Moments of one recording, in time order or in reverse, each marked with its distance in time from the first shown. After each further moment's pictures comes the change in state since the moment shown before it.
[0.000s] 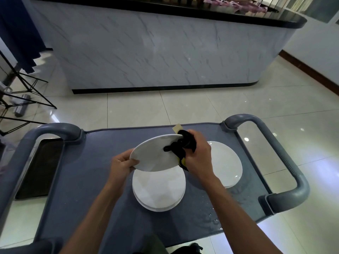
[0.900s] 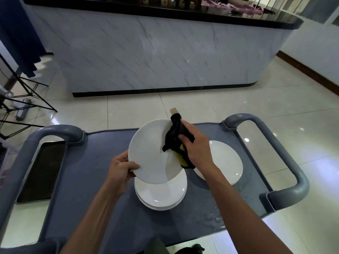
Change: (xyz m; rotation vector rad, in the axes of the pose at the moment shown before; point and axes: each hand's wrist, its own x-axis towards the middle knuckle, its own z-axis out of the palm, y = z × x) left_hand -0.015 0.016 -0.004 -0.078 -0.054 -0.086; right_hand 0.024 0.000 0.003 -0.043 -0.086 0.088
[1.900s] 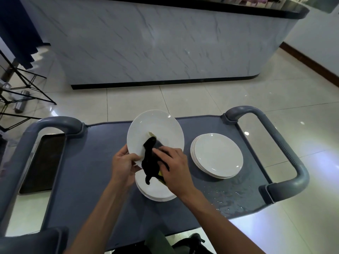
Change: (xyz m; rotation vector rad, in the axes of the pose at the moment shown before) left_hand -0.002 -0.011 0.016 -0.204 0.164 -0.052; right_hand -0.088 0.006 0.065 -0.318 -0.078 -0.216
